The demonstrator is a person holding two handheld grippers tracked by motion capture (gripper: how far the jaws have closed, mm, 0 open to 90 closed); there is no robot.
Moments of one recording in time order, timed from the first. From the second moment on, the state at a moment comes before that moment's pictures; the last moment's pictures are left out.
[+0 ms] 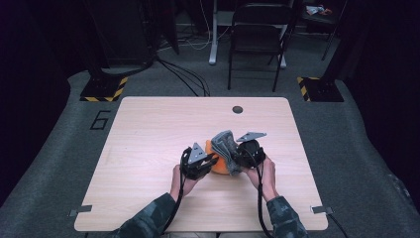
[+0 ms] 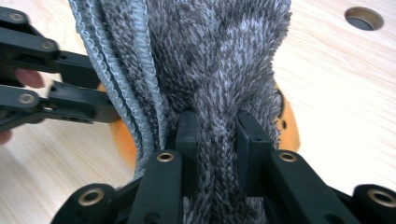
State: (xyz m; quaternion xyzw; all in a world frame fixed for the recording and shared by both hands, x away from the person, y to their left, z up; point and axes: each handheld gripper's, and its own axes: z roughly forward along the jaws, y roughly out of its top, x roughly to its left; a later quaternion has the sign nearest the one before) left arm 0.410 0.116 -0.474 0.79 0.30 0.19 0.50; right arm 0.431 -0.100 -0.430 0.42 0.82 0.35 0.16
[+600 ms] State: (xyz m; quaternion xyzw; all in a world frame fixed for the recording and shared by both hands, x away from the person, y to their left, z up) left arm 0.414 0.120 -0.475 0.79 0.31 0.18 0.50; right arm 0.447 -0.136 -0.450 0.48 0.80 0.34 0.15
